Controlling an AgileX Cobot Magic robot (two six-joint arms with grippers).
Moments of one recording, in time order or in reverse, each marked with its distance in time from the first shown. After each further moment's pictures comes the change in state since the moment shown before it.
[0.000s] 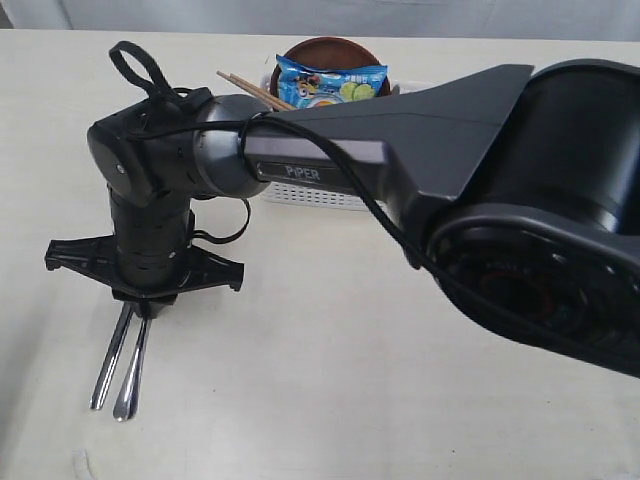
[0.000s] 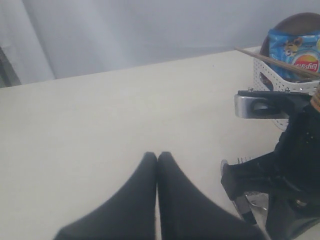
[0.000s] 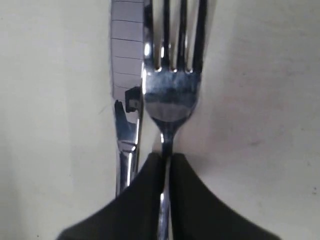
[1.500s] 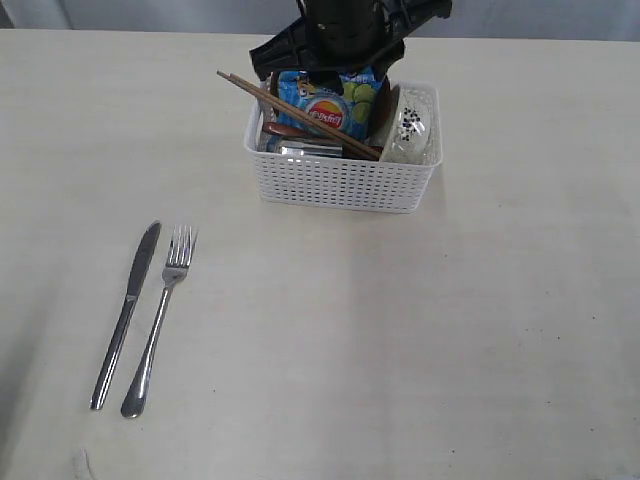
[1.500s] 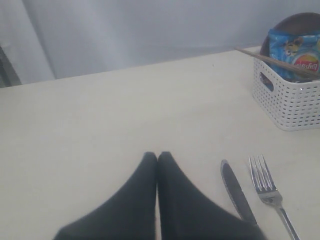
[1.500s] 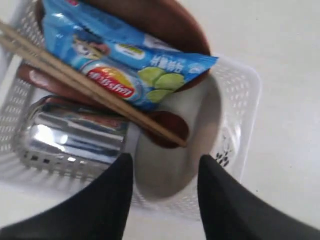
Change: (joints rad) left arm 0.000 0.000 0.000 0.000 0.000 0.000; right arm -0.282 -0.311 0.001 -0.690 0.319 -0.232
